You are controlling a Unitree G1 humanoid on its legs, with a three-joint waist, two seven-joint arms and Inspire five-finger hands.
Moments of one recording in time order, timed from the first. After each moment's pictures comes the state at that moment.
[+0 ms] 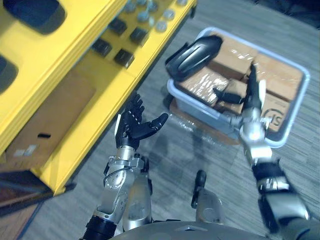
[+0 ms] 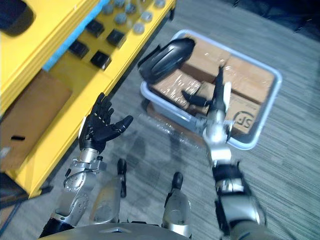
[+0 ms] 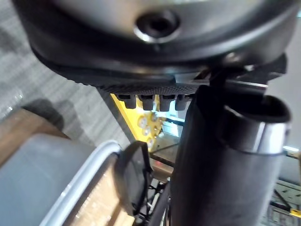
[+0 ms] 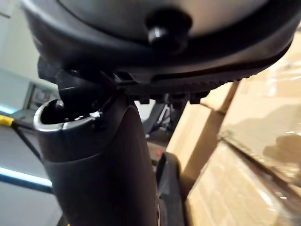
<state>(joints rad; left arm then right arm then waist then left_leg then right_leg) 0.09 0.16 -0.27 -0.10 -0.38 -0.21 0.14 -0.60 -0.47 0.03 0.55 0.09 -0.14 -0.36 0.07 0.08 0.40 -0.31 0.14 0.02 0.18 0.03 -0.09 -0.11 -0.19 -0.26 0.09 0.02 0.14</state>
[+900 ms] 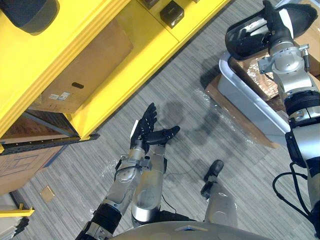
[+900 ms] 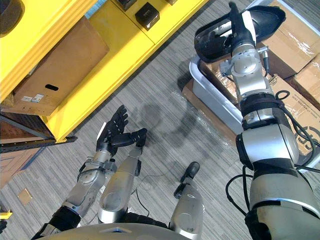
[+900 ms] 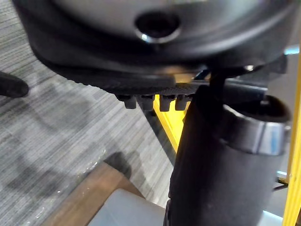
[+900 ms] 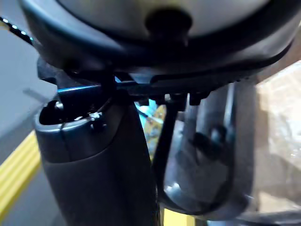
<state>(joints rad) -0.03 0.17 -0.40 0.21 -0.39 -0.22 0.13 -1.20 -0.73 0.39 1.08 0.17 -0.03 -0.06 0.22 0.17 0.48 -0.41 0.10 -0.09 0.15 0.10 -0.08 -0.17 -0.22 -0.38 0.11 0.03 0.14</state>
